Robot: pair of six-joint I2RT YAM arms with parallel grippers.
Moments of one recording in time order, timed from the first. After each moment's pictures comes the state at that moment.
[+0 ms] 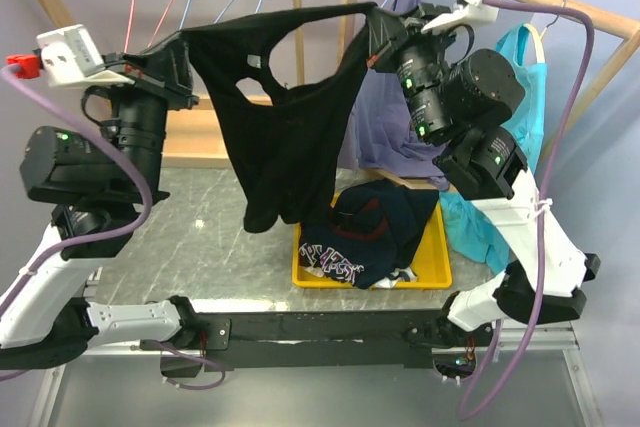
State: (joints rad) left arm -1.00 1.08 1.75 0.01 -0.82 0.03; right arm 0.91 1.42 2.09 -0.25 0.62 0.14
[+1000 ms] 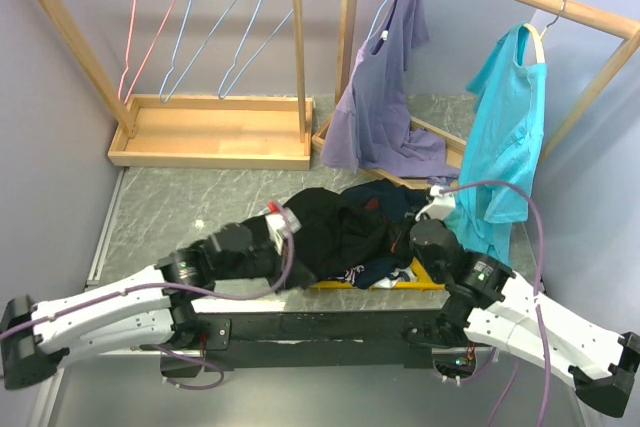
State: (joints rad) left arm -1.07 0.76 0.56 -0.11 0.27 -0.56; right arm 0.90 0.59 0.58 -0.52 0.54 0.76
